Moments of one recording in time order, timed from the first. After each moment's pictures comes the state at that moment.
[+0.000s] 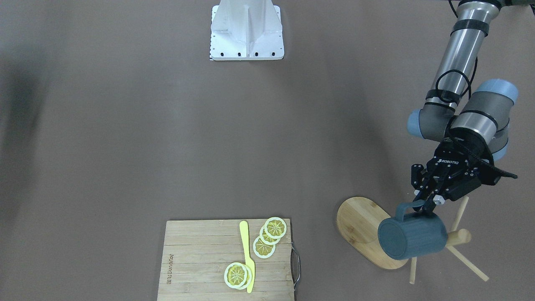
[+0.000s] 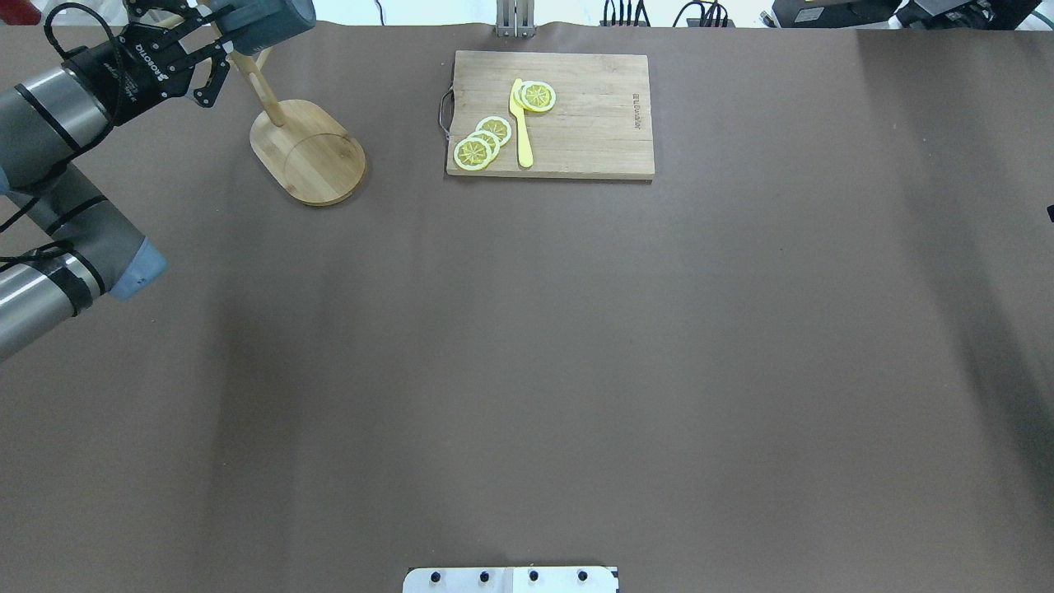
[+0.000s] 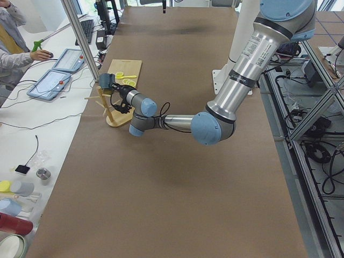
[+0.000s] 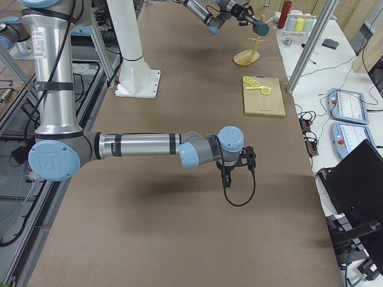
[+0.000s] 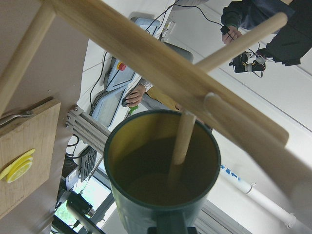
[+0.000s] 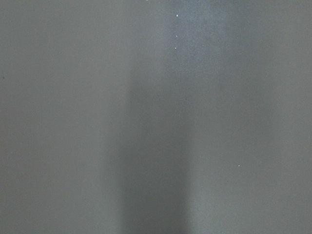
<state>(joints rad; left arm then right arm) -0.96 -2.10 -0.98 -3.61 -1.60 -2.81 1.43 -1.55 1.59 -1.33 2.44 0.22</state>
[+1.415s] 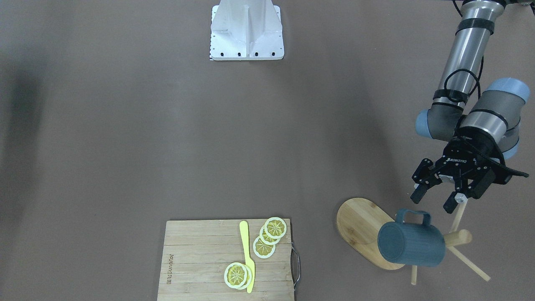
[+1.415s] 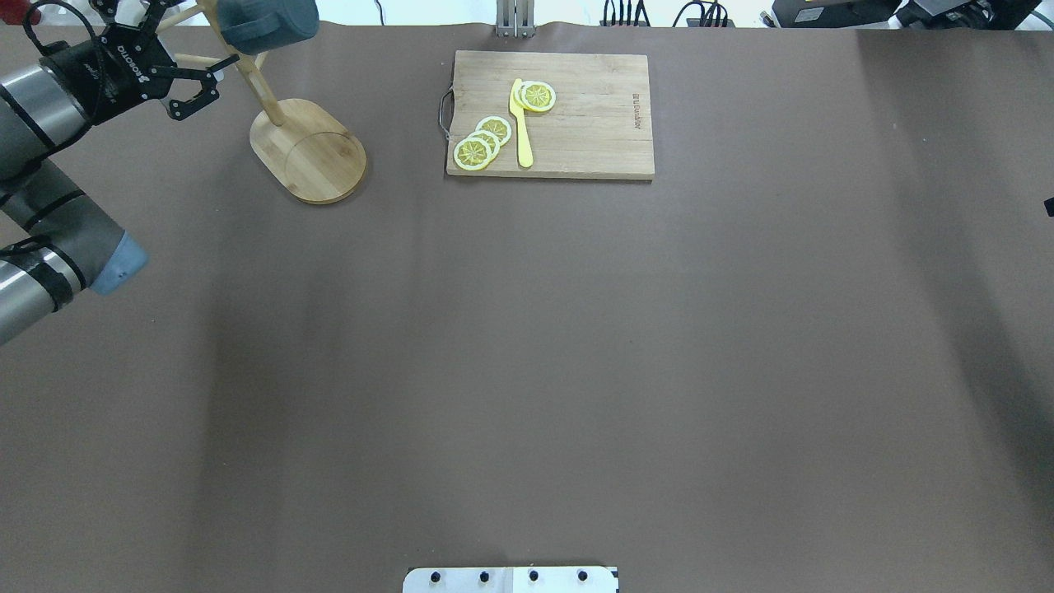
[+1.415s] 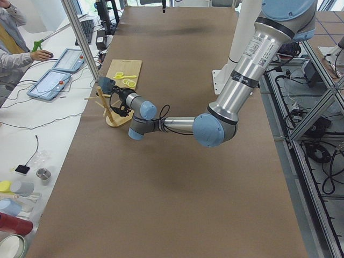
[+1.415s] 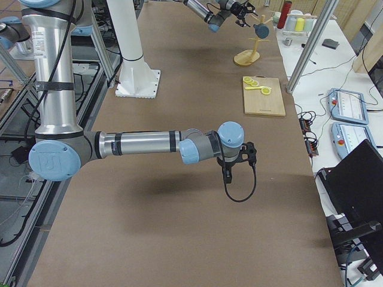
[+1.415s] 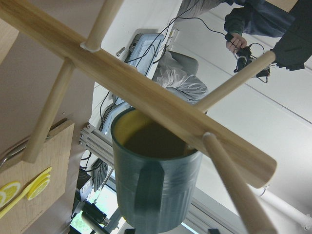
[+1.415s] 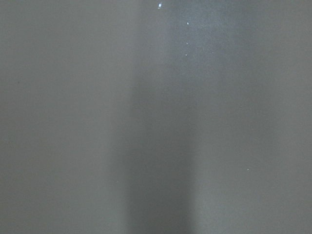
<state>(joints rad) -1.01 -2.07 -0.99 -3.62 -1.69 -2.76 1.43 -1.55 1.62 -1.34 2.45 0.23</state>
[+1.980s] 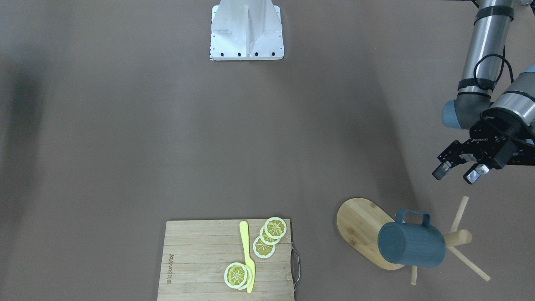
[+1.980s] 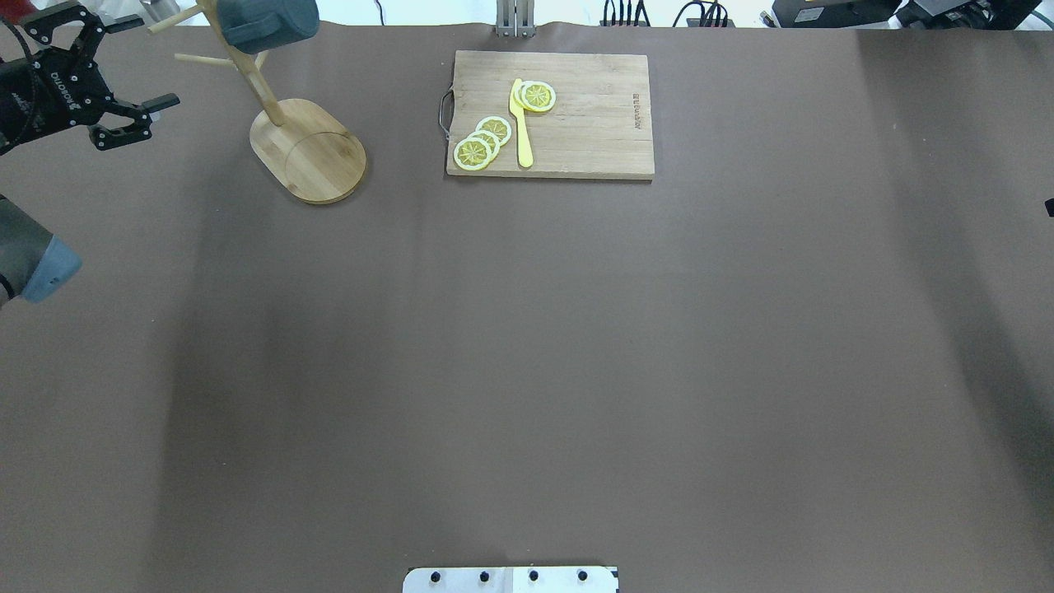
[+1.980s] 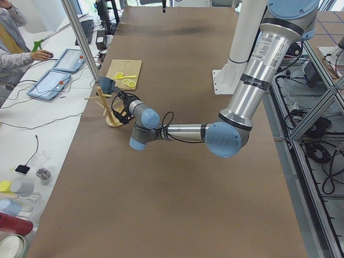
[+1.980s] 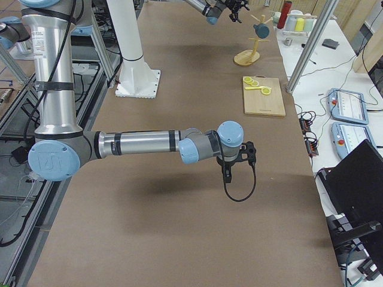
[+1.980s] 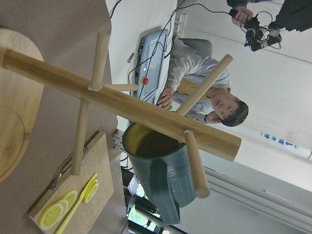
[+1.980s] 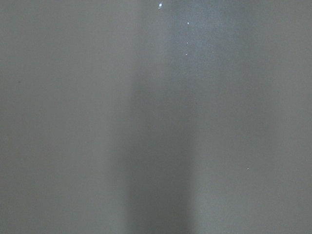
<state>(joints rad) -1.08 -1.93 -1.09 -3.62 -1.89 -2.46 1.43 -1.55 1.63 -1.34 2.45 0.23</state>
